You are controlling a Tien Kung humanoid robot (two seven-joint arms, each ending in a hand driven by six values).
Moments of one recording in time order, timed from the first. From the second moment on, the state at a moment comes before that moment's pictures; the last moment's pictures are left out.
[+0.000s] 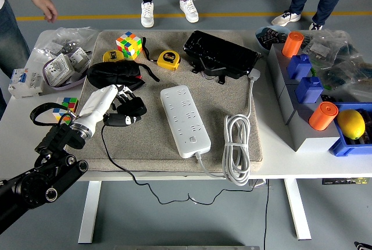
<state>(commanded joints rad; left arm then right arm) -0.47 0.22 -0.81 -0.87 1.70 0.38 -0.12 -0.02 -0.30 0.86 0.42 -0.49 -0.12 0.19</state>
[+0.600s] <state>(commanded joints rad) -0.45 0.22 -0.86 -0.90 1.70 0.34 -0.12 -0.02 -0.30 0.87 0.42 -0.49 -0.12 0.19</state>
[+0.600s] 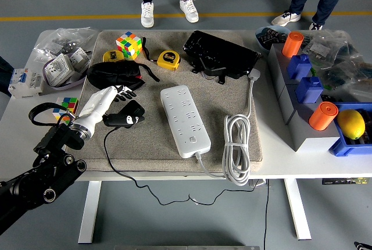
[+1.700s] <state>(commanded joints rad) -0.34 0.20 -1.15 -0.98 1.43 0.34 -0.29 -0.01 -0.29 0.83 0.39 -0.45 -0.12 0.18</state>
